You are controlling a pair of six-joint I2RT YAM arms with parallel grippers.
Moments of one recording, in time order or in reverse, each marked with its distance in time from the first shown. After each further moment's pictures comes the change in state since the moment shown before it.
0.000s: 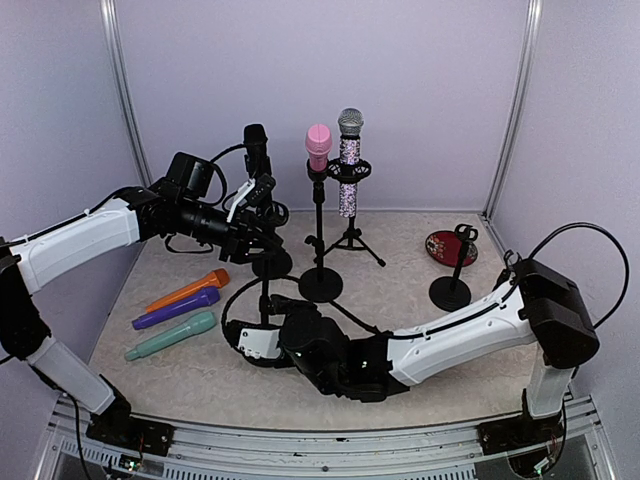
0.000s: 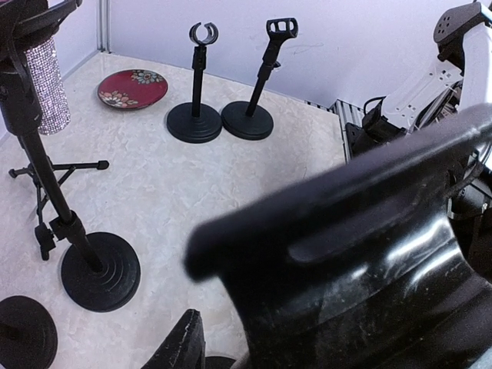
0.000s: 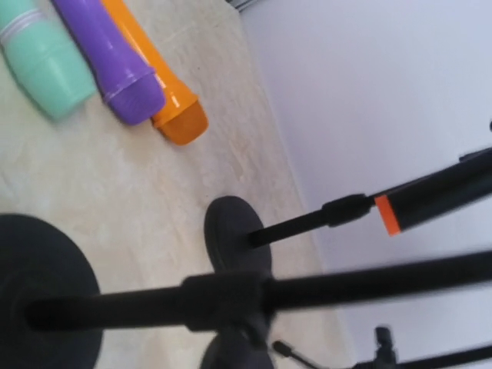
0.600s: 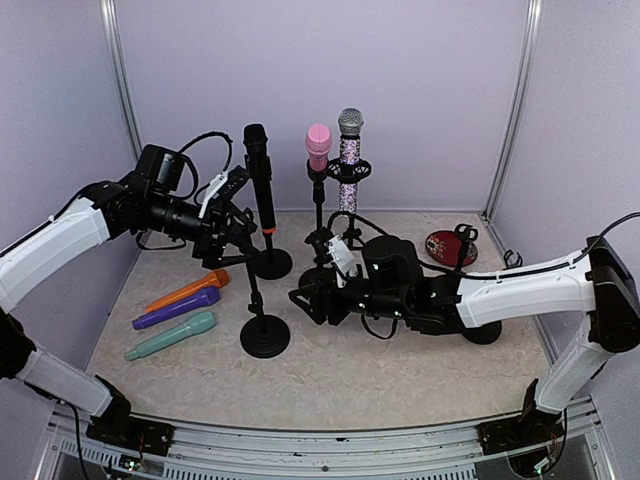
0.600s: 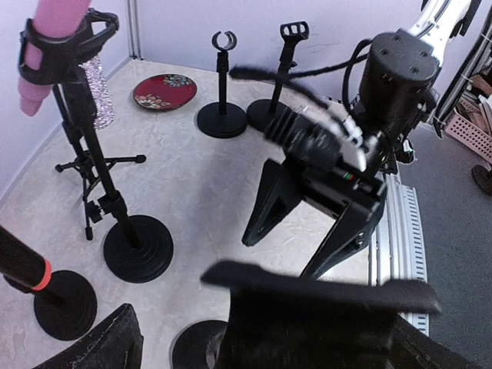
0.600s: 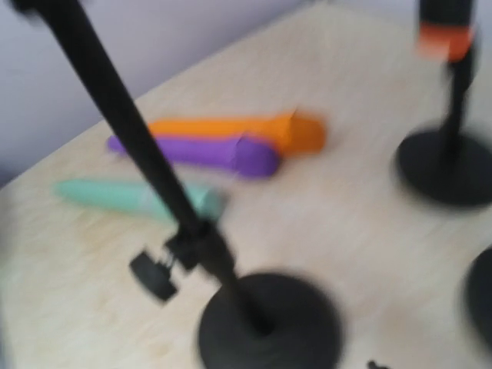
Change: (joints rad) left arm 0.061 -0.142 0.000 -0.155 -0.045 0.099; right arm -0.315 -0.316 -0.195 -0.112 -0.745 1.059
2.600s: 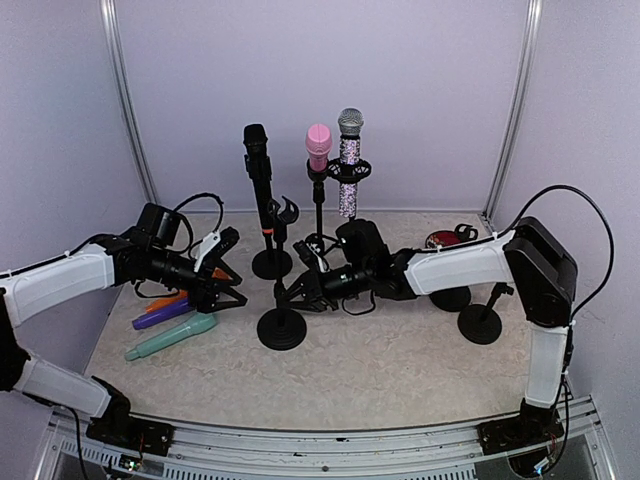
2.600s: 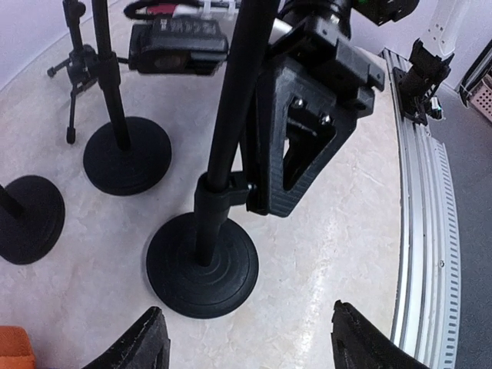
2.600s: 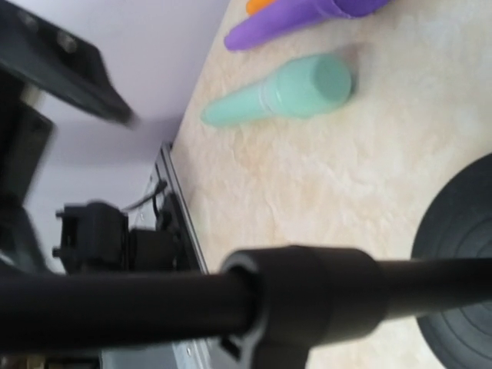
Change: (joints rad) left arm 0.082 -0.077 -0.426 0.202 -0.033 0.058; right arm -0.211 0.370 0.286 -0.067 -0.712 0.583
